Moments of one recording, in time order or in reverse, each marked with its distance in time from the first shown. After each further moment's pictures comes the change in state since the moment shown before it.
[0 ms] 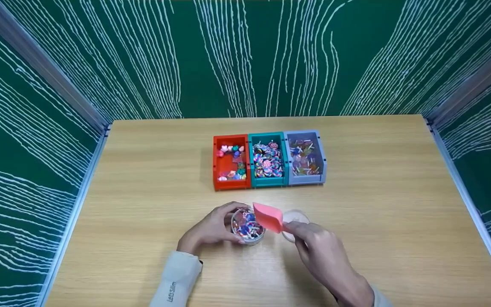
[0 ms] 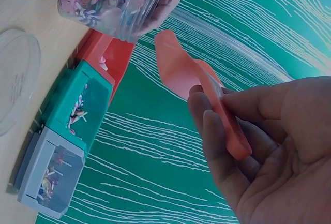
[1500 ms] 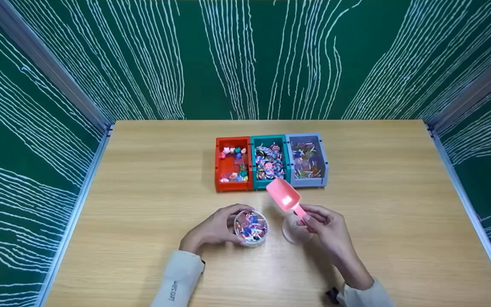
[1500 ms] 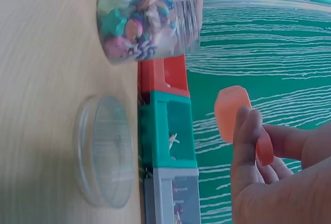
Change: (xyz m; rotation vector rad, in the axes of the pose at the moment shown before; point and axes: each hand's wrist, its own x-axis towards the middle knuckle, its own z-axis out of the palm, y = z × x) left_hand 0.002 0.004 0.000 -0.020 -0.018 -0.042; right_hand 0.024 0.060 0.022 0.950 -0.006 0.710
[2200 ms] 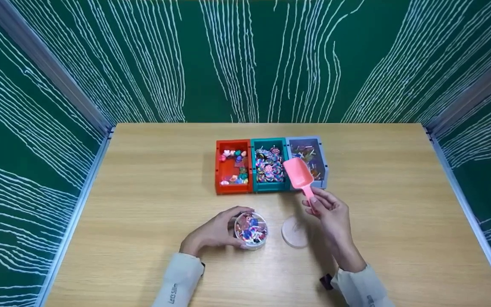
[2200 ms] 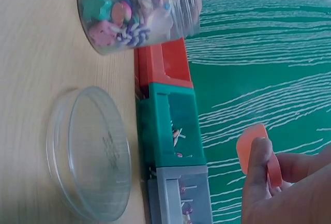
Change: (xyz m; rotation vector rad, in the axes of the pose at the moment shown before) left_hand 0.000 0.002 0.000 -0.014 -0.026 -0.018; right_hand 0.035 -0.012 -0.004 0.193 0.128 0.089
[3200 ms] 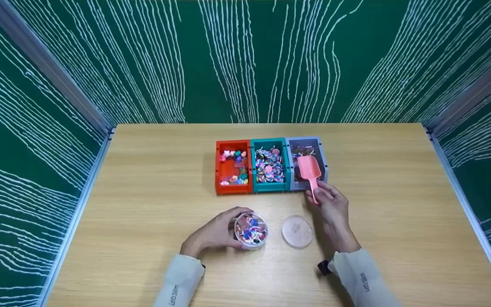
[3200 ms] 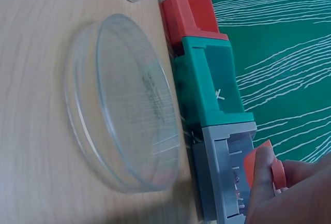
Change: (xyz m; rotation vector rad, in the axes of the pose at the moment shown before) left_hand -0.002 -0.001 0.004 0.104 0.042 0.059; right_hand 0.051 0.017 -0.007 0.085 0.082 0.084
